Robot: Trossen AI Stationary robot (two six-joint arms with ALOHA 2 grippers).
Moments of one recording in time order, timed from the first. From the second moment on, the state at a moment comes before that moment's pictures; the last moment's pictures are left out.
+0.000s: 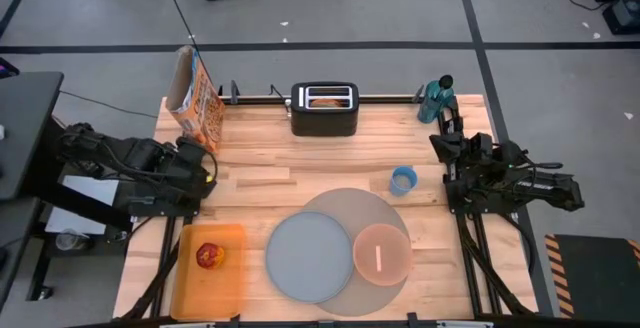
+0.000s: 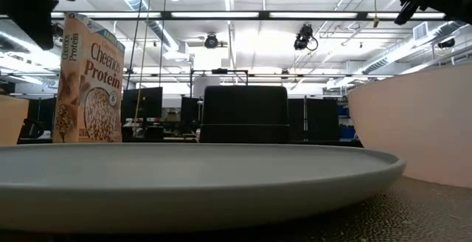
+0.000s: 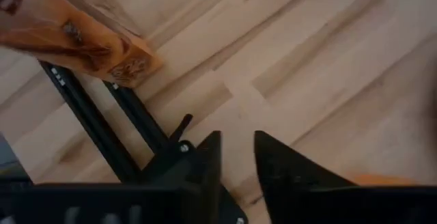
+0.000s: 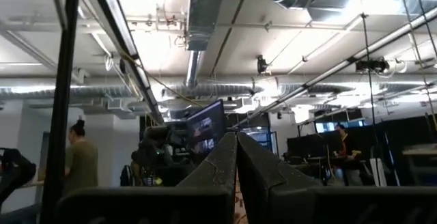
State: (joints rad) left arm -0.34 0.82 0.95 -1.57 -0.44 -1.22; right arm -0.19 0.03 0.08 0.57 -0.01 0.04
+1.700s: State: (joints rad) left arm 0.06 0.72 0.81 -1.52 -0.77 -1.20; right arm -0.19 0.03 0.07 0.57 0.00 -0.18
